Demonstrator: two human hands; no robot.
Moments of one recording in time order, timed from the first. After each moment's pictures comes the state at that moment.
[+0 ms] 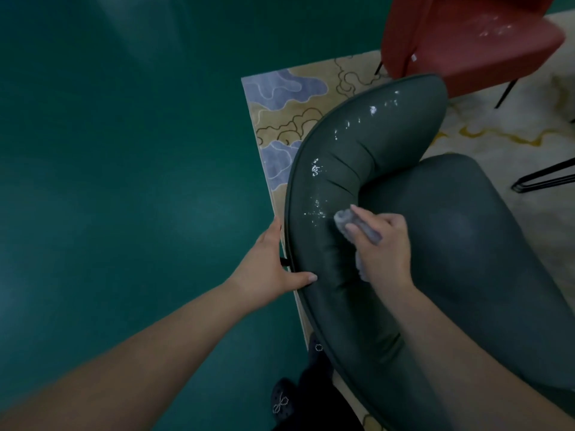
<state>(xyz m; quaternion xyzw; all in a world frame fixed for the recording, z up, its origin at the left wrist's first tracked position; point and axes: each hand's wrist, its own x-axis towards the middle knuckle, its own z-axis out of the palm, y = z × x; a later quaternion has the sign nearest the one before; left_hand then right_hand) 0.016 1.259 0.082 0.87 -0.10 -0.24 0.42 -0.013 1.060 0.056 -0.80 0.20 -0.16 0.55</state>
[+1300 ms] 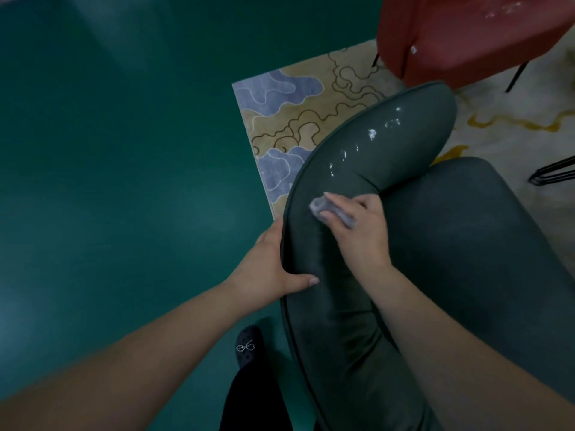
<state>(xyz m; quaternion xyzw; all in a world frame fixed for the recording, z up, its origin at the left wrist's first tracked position) 0.119 1.228 0.086 0.89 -0.16 -0.25 0.35 0.112 1.048 0.046 -0.83 0.17 -0.16 0.51</state>
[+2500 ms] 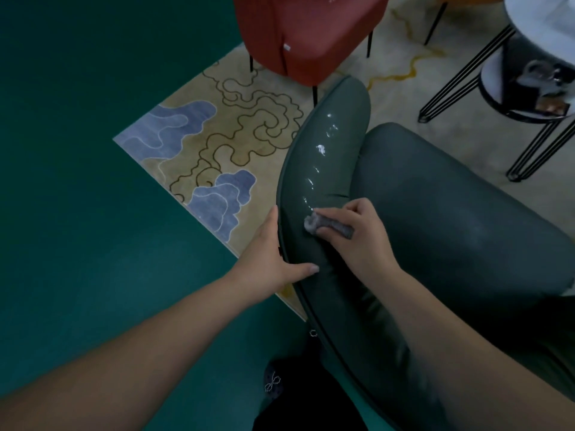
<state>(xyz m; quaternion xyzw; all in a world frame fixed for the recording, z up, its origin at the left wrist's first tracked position) 0.261 1.195 0.085 0.78 -0.31 -0.41 0.36 0.143 1.060 0.051 -0.82 0.32 -0.21 0.42</state>
